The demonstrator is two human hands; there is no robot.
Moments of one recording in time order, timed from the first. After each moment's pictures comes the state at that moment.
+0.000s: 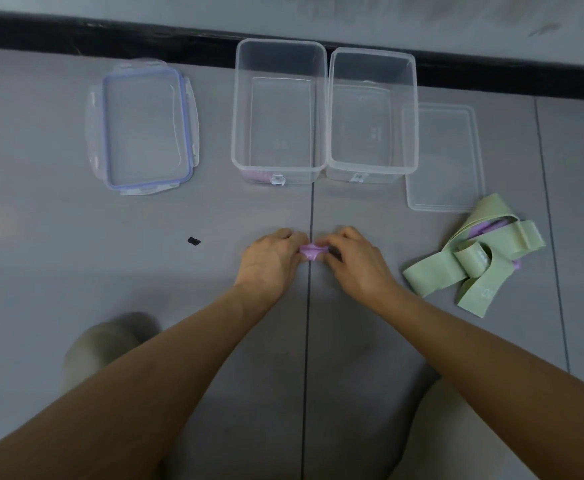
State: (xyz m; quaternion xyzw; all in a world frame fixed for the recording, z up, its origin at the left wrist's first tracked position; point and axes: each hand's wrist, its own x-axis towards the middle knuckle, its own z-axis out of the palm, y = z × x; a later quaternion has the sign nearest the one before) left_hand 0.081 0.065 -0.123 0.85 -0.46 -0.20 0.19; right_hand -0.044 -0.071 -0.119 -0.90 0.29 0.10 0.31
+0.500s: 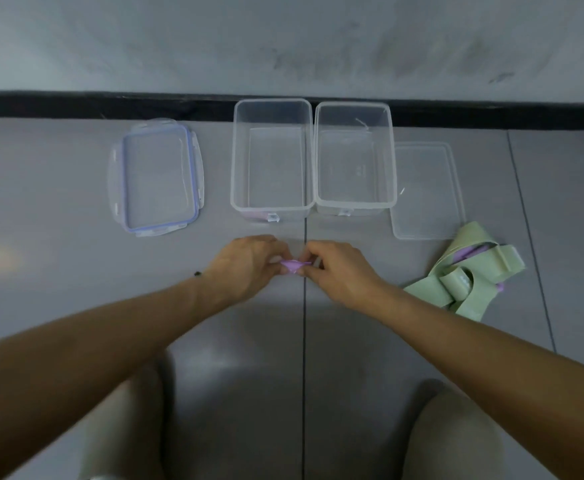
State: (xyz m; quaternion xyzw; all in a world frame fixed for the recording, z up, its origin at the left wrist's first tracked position) left_hand 0.137 0.058 -0.042 0.80 -0.54 -0.23 0.14; right_hand -0.011 -0.083 -0.050 -0.90 0.23 0.08 0.37
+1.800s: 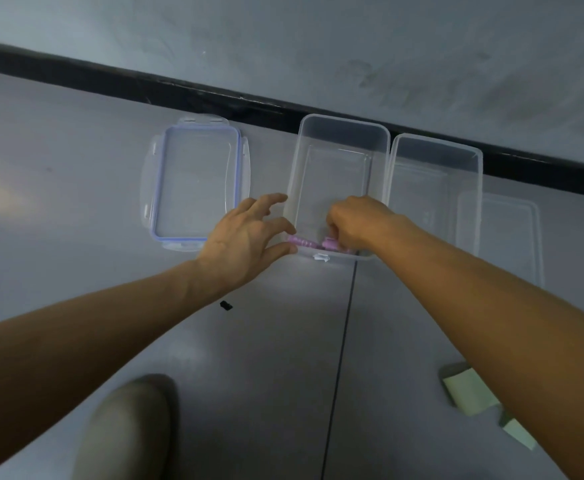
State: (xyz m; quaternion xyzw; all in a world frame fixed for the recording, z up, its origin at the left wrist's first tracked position) left_hand 0.248 0.060 -0.069 0.84 -0.51 -0.10 0.13; right_hand 0.179 -0.148 -0.055 -0.92 0.11 0.36 0.07
